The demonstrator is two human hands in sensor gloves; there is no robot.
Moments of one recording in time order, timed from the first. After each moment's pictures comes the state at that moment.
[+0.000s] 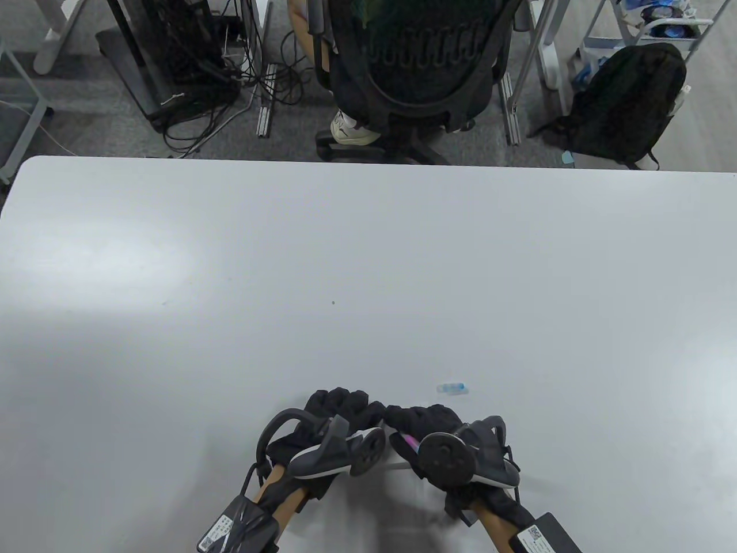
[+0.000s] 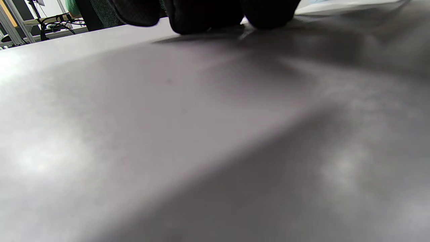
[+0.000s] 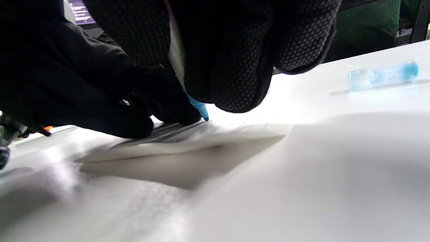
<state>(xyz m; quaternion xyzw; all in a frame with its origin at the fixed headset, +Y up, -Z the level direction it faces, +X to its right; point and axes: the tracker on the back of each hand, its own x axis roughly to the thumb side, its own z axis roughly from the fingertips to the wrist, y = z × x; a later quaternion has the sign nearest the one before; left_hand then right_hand) -0.072 -0.740 -0.143 -0.12 -0.25 -0.10 0.96 0.098 -0.721 -0.134 0.28 0.02 0.95 0.15</state>
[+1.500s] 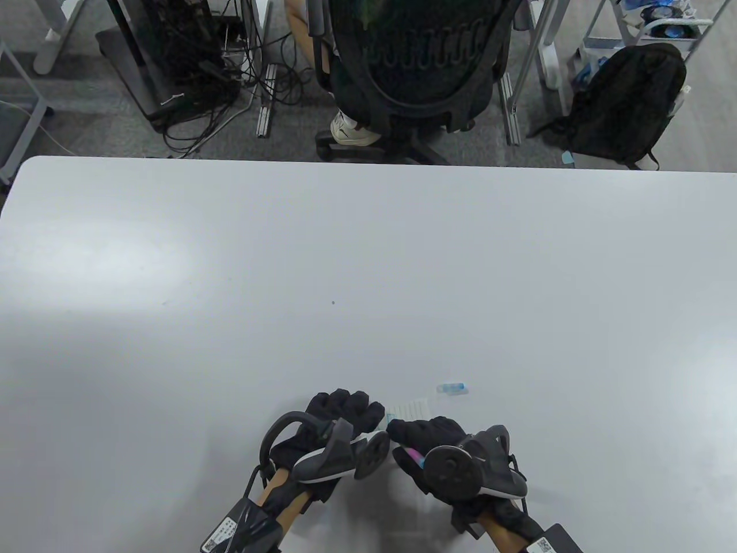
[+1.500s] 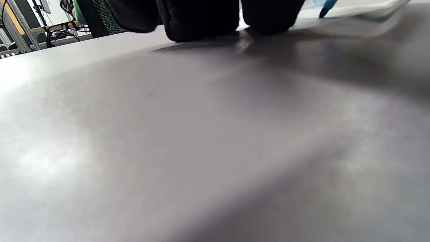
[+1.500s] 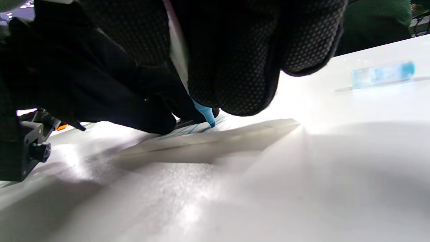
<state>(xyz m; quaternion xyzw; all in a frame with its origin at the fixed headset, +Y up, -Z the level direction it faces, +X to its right) -0.065 -0.740 -0.140 -0.11 -0.24 -0.11 0.96 0.105 -0.718 -0.119 0.29 0.03 0.94 0.16</state>
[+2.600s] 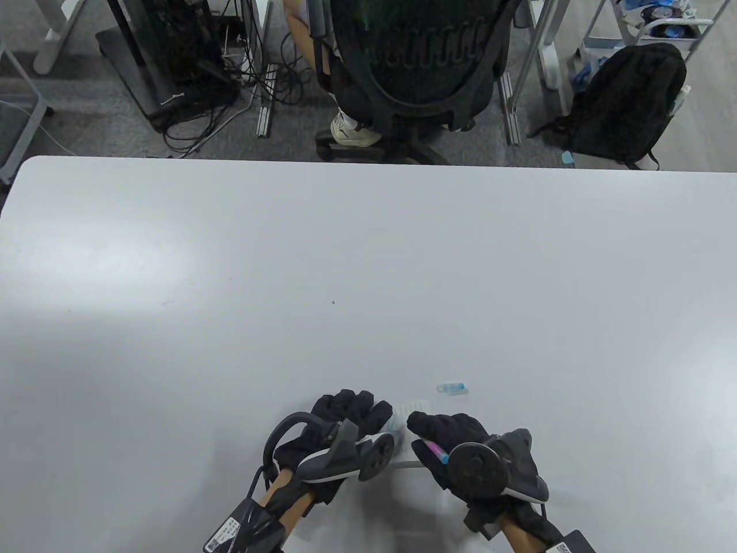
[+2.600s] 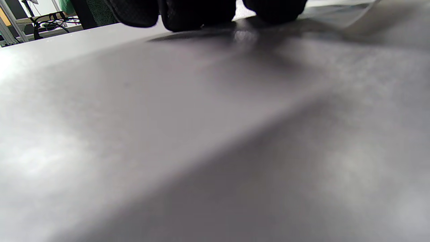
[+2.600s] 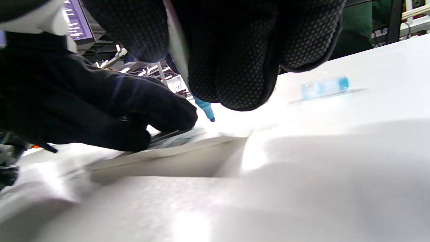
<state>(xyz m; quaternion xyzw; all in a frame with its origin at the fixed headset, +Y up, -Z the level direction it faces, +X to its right) -0.061 -0.743 -0.138 -0.13 -0.26 -0.11 0.95 0.131 -0.717 -0.123 0.25 0.02 0.95 0.17</state>
